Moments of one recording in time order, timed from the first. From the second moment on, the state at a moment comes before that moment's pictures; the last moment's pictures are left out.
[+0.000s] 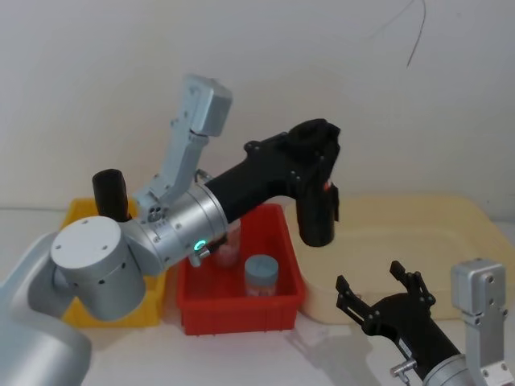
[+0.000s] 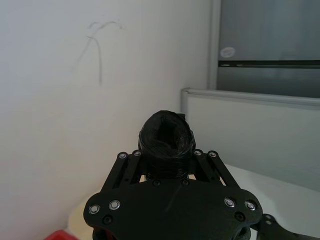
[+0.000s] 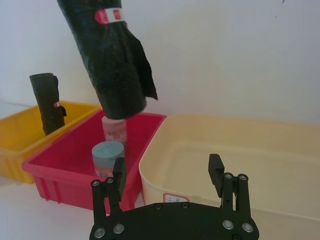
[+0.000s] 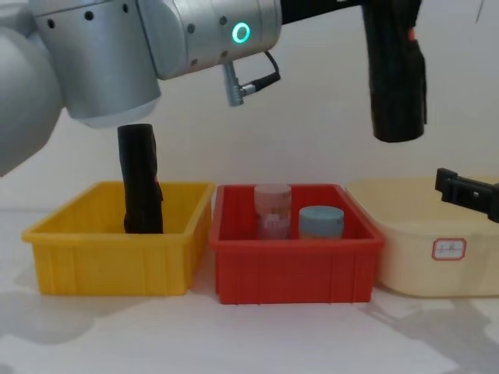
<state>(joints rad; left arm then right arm) -0.67 0.07 0.48 -1.37 -0.46 0.09 -0.55 -0.01 0.34 -0.23 -1.77 0.29 0.03 0.07</state>
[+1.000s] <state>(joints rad) -0.71 0.05 0.52 -1.29 -0.50 0.09 -0.62 0.01 0.36 -0.26 -1.81 0.09 0.01 0.02</state>
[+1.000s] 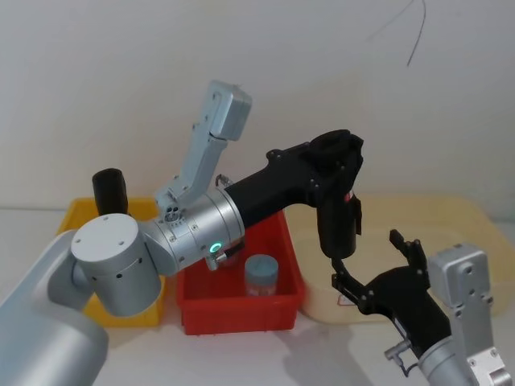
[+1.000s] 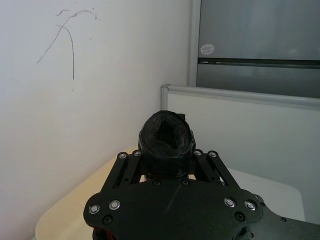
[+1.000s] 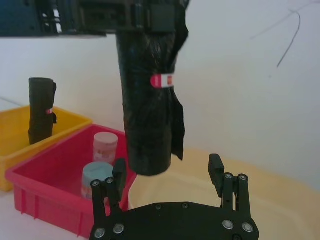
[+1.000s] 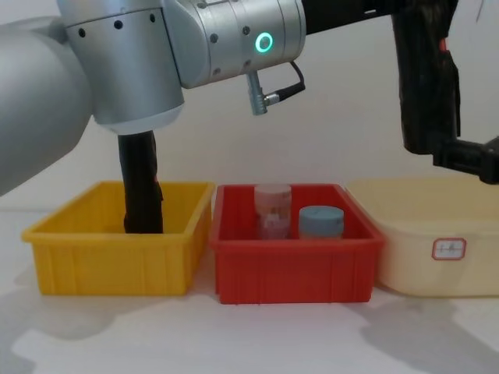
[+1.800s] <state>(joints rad) -0.71 0.05 0.52 -1.28 -0.50 0.09 -0.62 0.12 0.32 -0.29 -1.74 0.05 0.04 0.06</state>
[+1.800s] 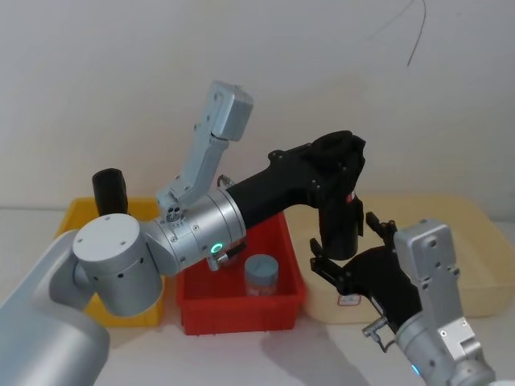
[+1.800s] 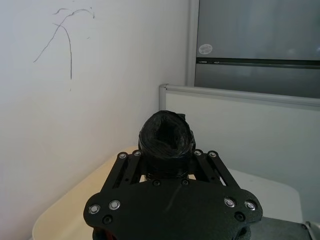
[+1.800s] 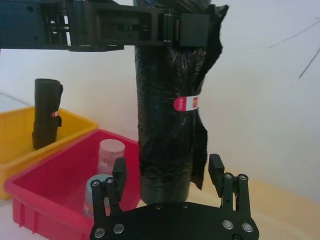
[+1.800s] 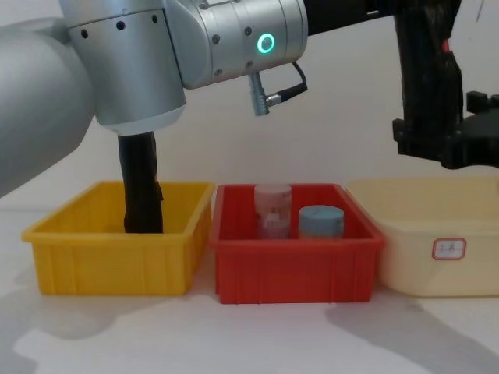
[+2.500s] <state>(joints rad) -0.72 0.05 0.52 -1.28 -0.50 0.09 -0.62 0.20 0.26 -0.28 -1.69 0.09 0.13 0.10</state>
